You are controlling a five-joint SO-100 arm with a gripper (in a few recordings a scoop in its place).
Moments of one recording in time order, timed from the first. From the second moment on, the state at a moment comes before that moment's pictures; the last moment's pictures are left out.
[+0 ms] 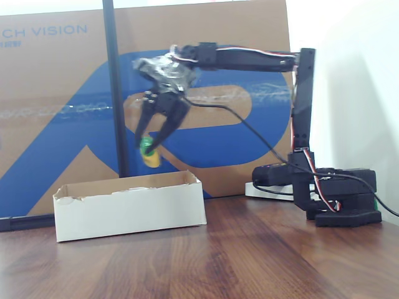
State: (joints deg) arm 21.5 98.4 86.6 54.1 -2.1
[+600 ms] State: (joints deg) arm 24.7 77.0 69.7 54.8 -2.9
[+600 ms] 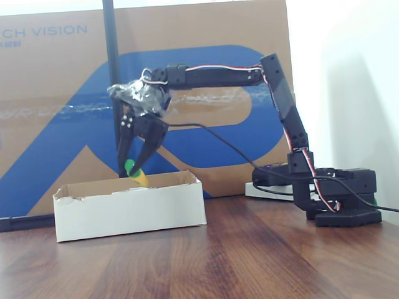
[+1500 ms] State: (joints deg) arm 19.2 98.9 89.4 54.5 0.6
